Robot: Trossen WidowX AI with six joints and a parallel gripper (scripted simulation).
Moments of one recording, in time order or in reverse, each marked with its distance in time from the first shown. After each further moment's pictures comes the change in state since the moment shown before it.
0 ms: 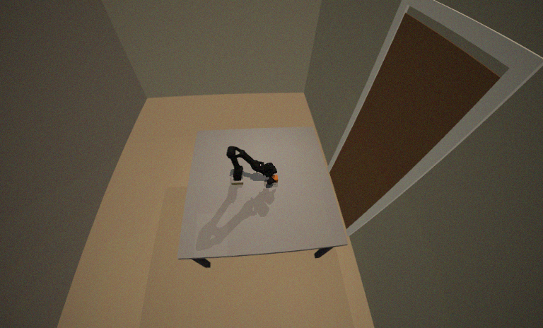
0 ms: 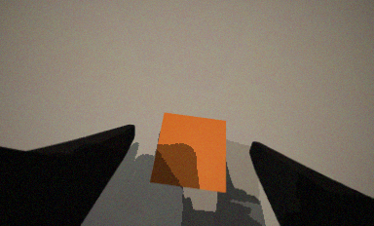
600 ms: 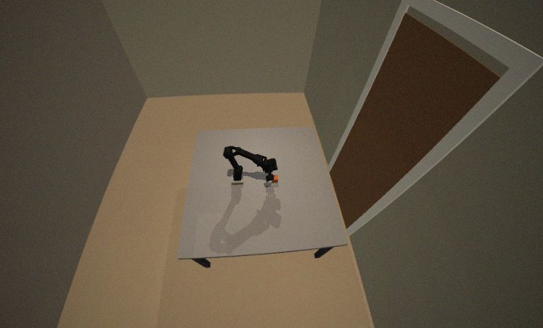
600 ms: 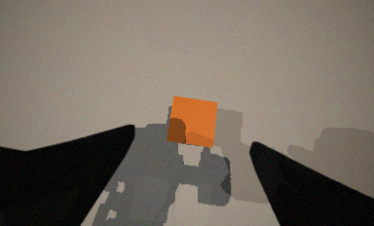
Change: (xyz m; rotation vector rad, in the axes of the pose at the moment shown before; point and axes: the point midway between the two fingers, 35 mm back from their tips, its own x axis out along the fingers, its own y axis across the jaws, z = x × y) arm -0.050 0.002 0.021 -0.011 0.239 -0.006
